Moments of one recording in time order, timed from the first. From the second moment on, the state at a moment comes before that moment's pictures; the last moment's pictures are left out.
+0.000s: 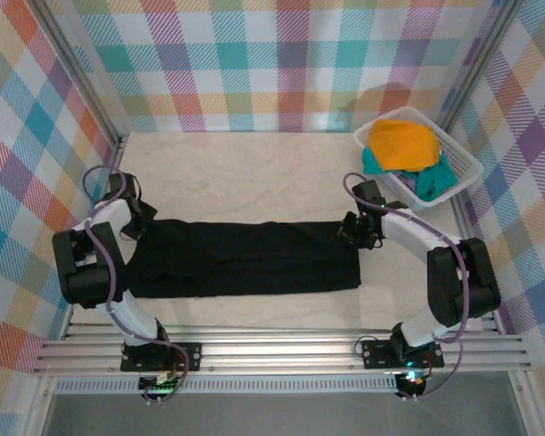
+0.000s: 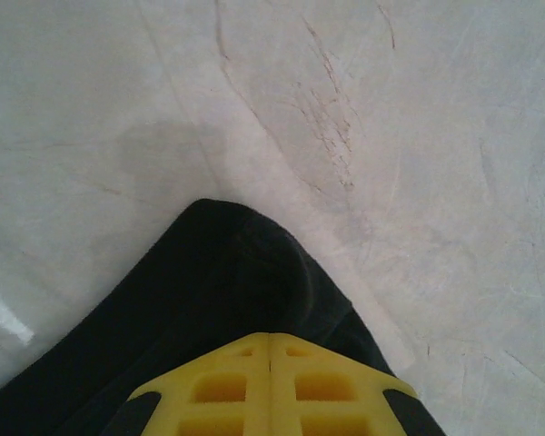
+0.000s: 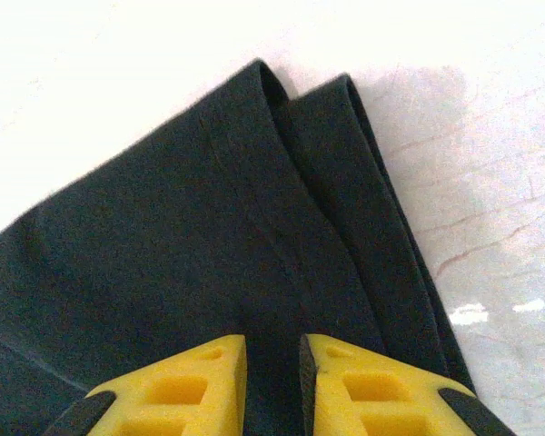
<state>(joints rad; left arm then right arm) 0.27 1.69 1.05 -0.50 -0.03 -0.76 0.30 1.55 0.93 -0.57 -0.12 0.78</state>
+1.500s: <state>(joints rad) 0.03 1.57 1.01 -0.73 -0.12 -0.93 0.23 1.86 1.14 -0.48 -0.16 0.59</state>
